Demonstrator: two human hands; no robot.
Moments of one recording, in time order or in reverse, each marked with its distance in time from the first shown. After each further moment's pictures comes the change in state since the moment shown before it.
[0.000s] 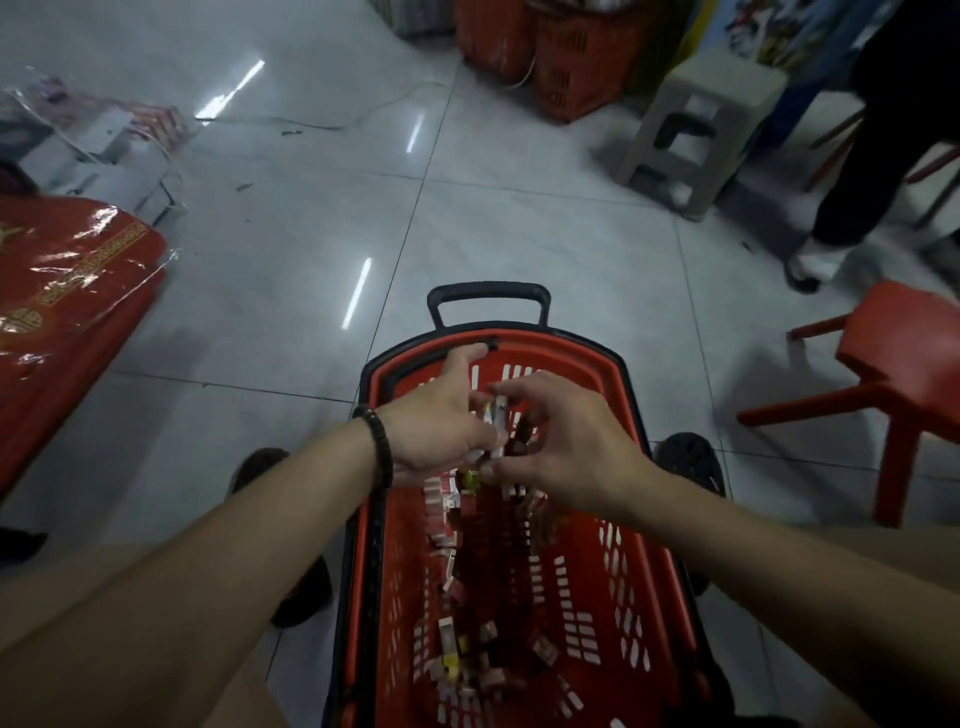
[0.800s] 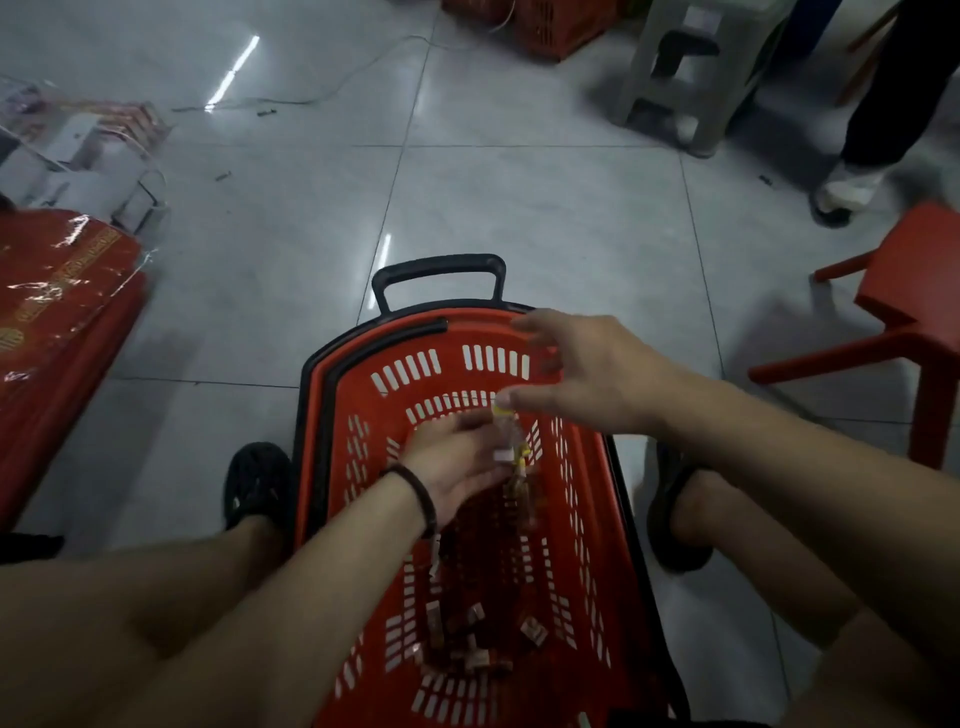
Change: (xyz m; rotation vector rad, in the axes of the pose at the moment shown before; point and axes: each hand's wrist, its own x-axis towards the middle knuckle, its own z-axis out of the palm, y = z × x) left_hand 0.084 -0.063 0.081 -0.536 0.261 -0.243; right_hand 0.026 0.074 -0.074 -0.091 -0.127 0.064
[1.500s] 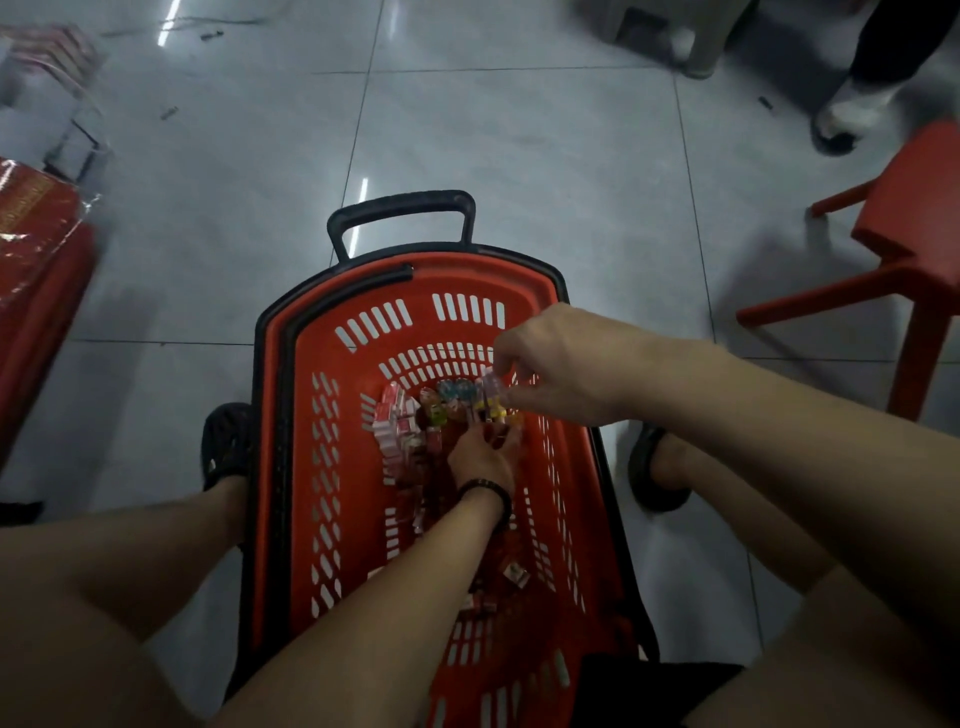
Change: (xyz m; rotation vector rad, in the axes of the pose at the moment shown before) left_hand 0.086 -0.124 0.042 0.564 0.471 0.155; right_hand -0.007 0.013 0.017 -0.348 -0.271 -0.159
